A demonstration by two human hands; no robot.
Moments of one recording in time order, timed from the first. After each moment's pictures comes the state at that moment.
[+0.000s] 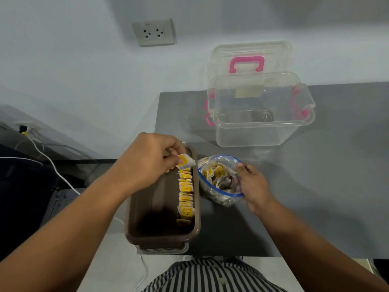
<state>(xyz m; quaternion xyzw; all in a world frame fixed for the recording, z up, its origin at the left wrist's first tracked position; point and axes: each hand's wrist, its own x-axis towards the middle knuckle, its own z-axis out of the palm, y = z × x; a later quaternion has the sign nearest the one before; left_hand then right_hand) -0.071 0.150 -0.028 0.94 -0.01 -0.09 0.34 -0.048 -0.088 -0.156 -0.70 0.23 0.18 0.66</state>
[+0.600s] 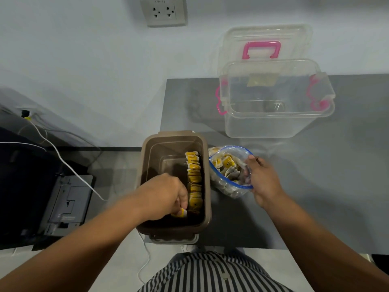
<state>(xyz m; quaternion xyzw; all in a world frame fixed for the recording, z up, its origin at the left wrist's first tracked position) -0.117 0.156 -0.094 0.90 -0.06 -0.37 0.20 -0.048 -0.080 -0.159 -0.68 0.26 0.18 0.67</state>
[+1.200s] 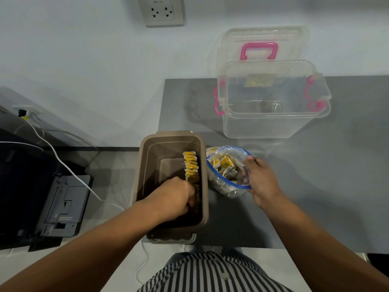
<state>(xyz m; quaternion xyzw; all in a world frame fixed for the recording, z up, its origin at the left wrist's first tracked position) -0.114 0.132 -0.120 0.92 -0.08 -0.33 0.18 -0.047 -0.085 -0.167 -0.68 0.25 0.19 0.66</state>
